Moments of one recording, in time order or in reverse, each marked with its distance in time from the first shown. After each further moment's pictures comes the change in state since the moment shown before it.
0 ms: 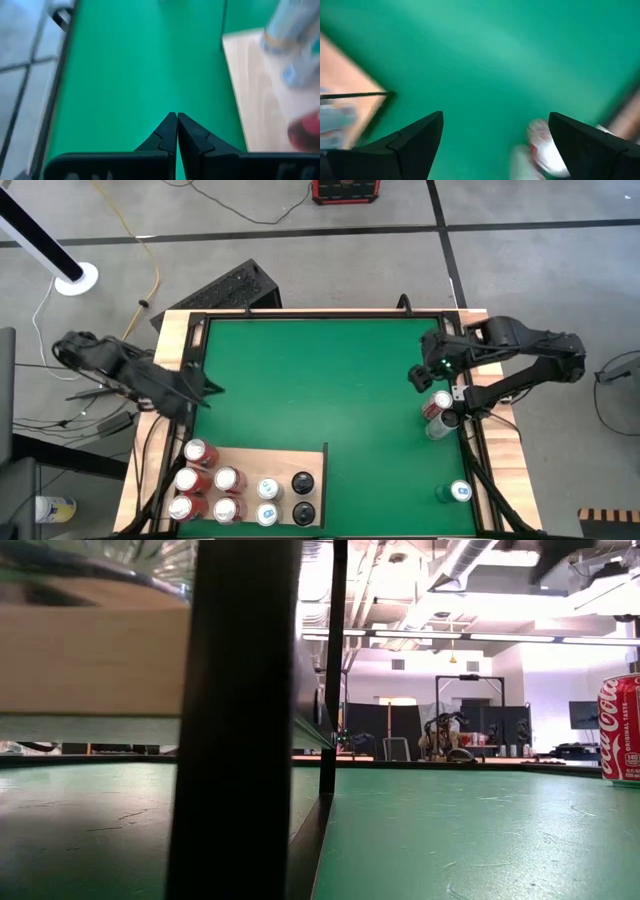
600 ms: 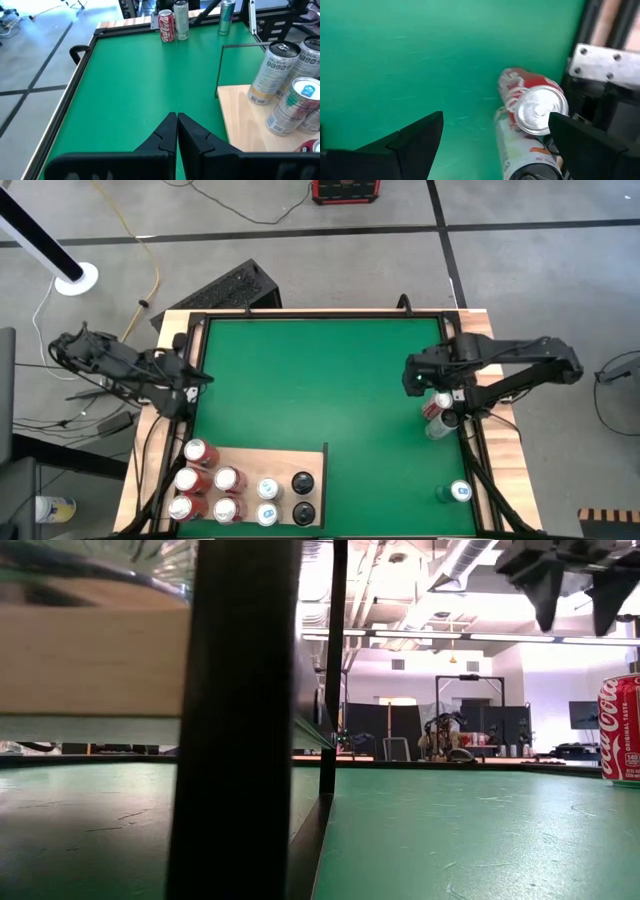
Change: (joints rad) left arm 0.022 -0.160 0.000 0.109 -0.003 0.011; right arm -0.043 0.019 -0.289 -0.071 -0.107 0.400
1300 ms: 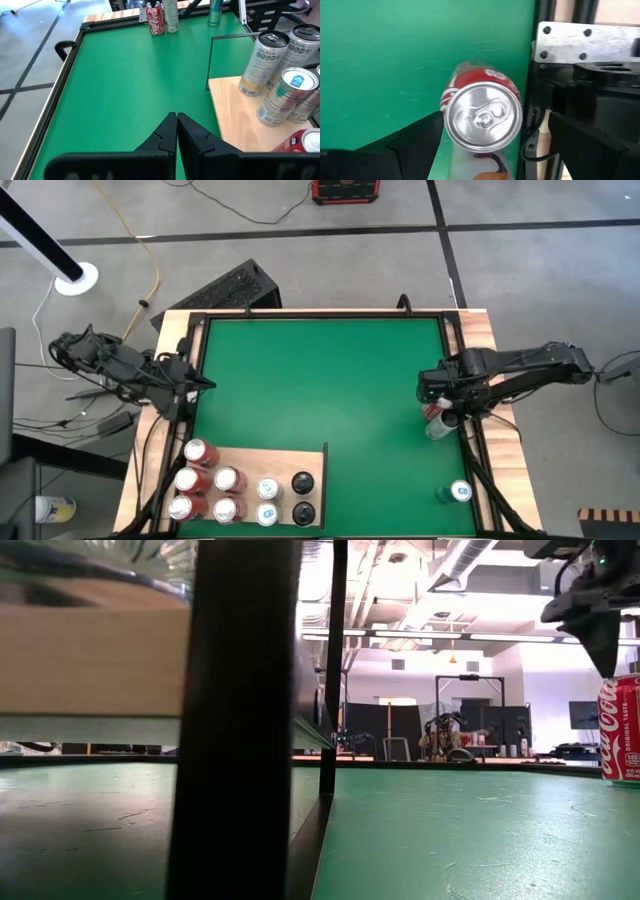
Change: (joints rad) left arm 0.000 0.033 0.000 -0.006 0.052 0.004; right arm 0.058 -0.165 -0.297 0.012 -0.007 0.189
